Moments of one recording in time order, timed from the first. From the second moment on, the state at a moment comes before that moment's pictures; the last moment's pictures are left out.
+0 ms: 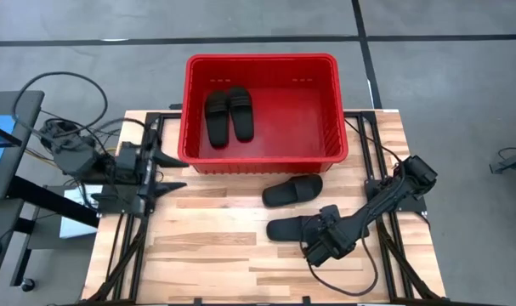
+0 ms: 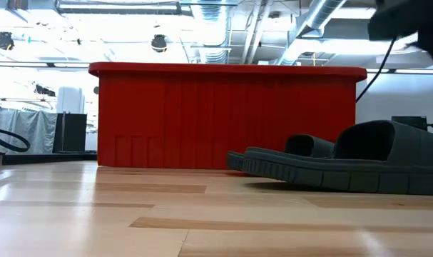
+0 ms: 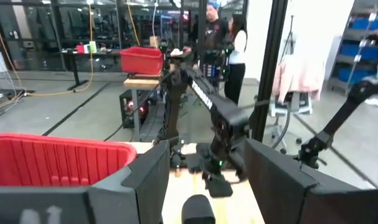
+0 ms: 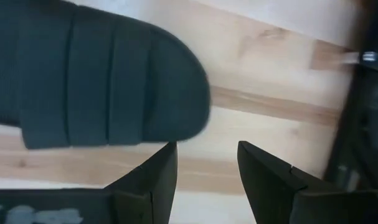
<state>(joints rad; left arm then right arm) -0.62 0.98 1.43 -0.47 -0.61 -0.07 0.64 1.80 1.35 -1.37 0.03 1.96</state>
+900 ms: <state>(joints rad) -0.62 0.83 1.43 -0.51 -0.59 -0.06 0.59 1.79 0.99 -0.97 0.02 1.76</state>
